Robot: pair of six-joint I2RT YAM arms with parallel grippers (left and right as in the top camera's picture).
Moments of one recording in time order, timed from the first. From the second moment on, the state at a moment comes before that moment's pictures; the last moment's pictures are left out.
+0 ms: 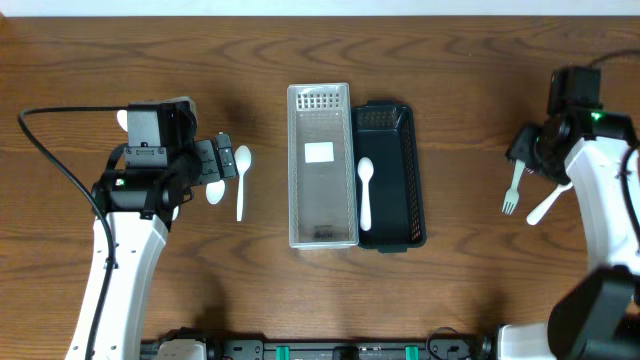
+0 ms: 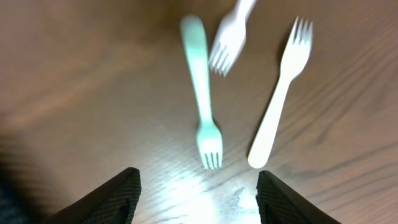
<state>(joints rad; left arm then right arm) -0.02 1.25 1.08 -0.79 0.04 -0.20 -0.19 1.63 1.24 -0.95 0.14 0.38</state>
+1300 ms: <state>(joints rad) -0.02 1.25 1.08 -0.79 0.04 -0.20 -0.20 1.87 1.11 -0.75 0.06 0.25</state>
